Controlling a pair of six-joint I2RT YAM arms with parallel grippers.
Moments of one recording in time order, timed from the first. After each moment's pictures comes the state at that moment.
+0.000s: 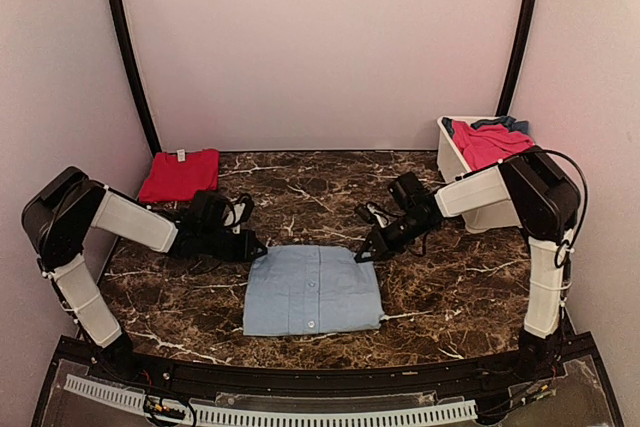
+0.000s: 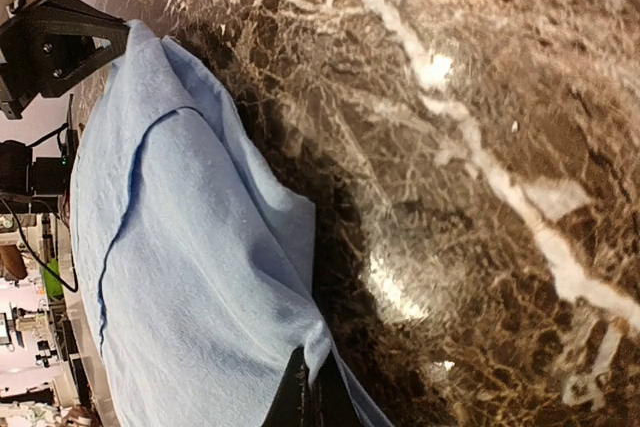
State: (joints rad) left arm -0.51 1.70 0.71 0.23 0.34 -0.46; right arm 0.56 2.02 1.16 -0.27 -0.73 0.16
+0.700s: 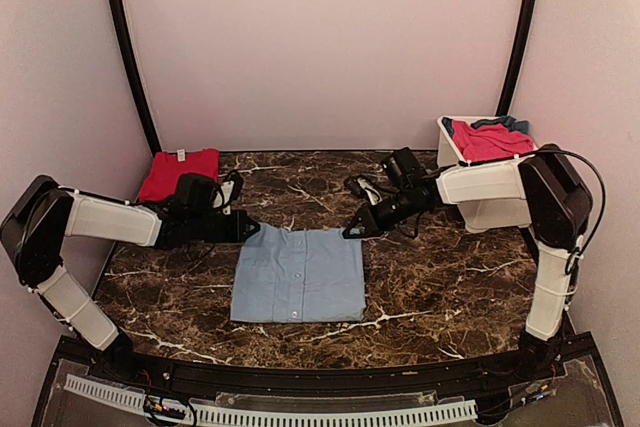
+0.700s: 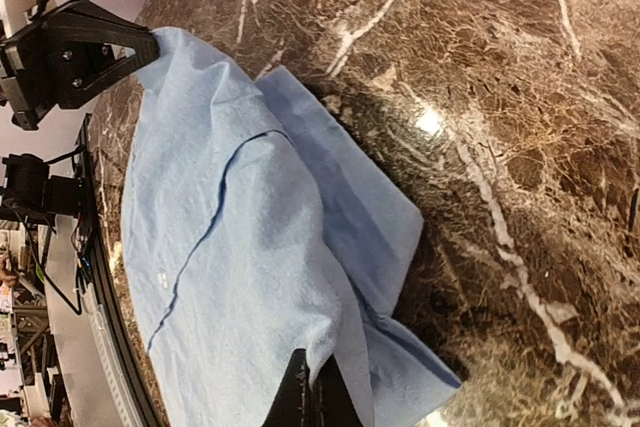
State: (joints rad) left arm -0.49 1.56 0.73 0.19 0.28 -0.43; right arm 0.61 1.92 1.26 -0.28 -0.69 0.19
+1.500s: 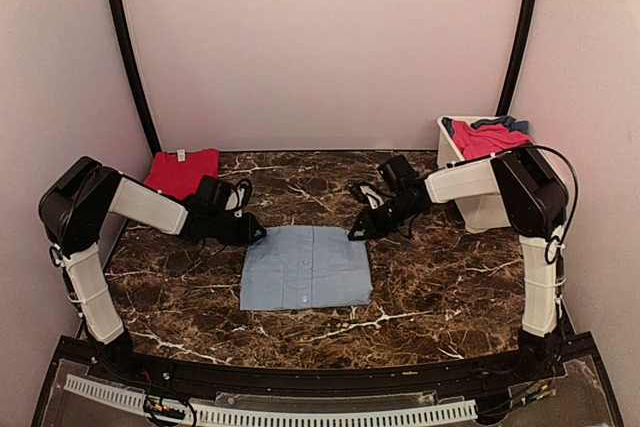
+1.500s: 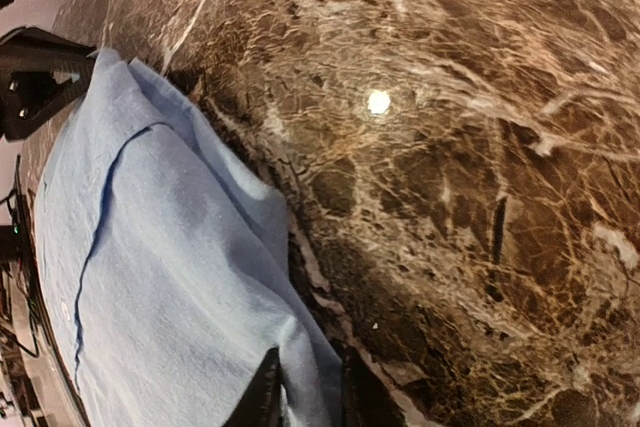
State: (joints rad) left arm -0.45 1.85 0.88 0.17 0.26 -0.44; right arm 0.56 2.11 1.37 -0.30 -0.58 0.18
